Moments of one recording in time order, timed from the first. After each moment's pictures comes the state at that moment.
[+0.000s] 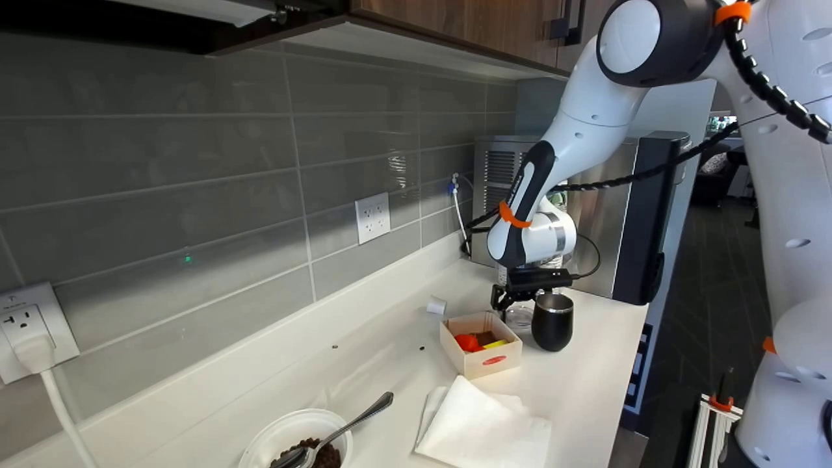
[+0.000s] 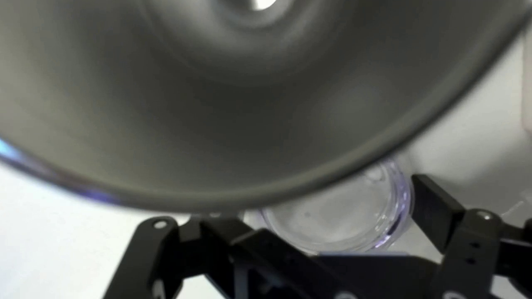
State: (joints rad) arm -0.17 0.38 -0.27 -2.37 0.09 2.76 0.23
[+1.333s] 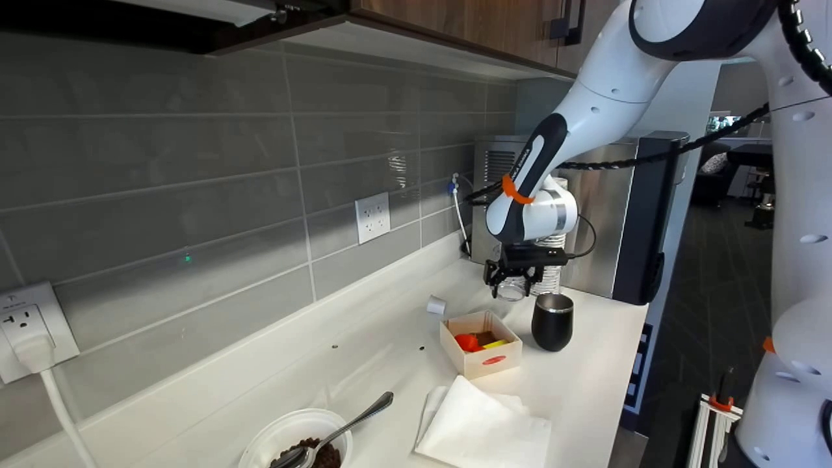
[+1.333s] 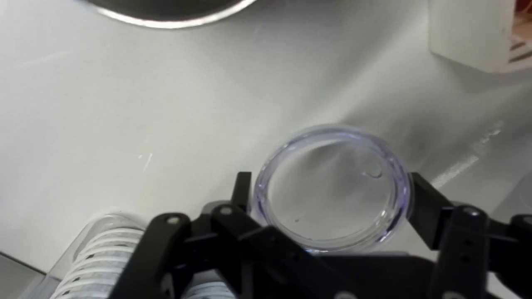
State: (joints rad) arm -0.18 0.25 -0.25 -2.38 0.09 2.77 0.21
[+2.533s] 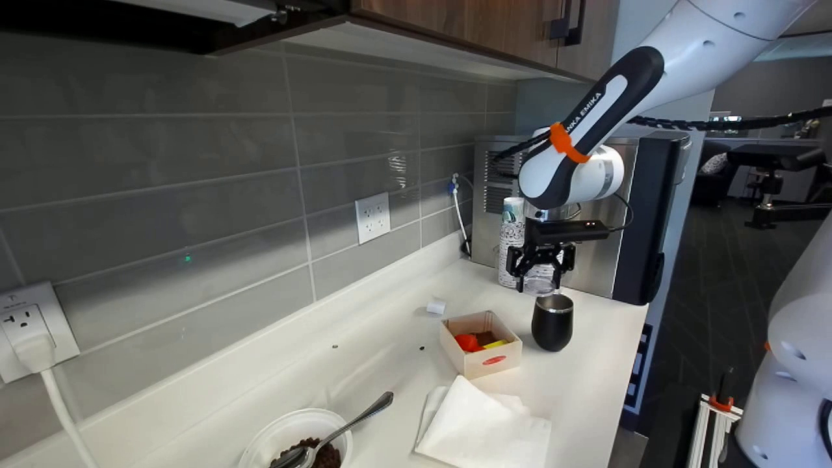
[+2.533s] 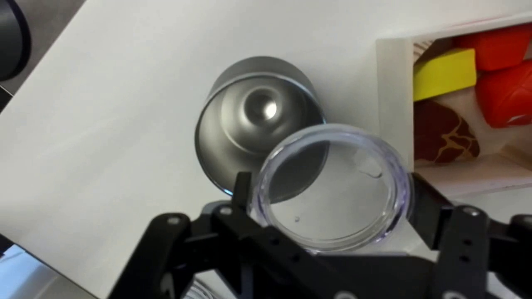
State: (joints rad) arm -0.21 -0.16 -0.23 -2.61 -0.07 2.47 0.27
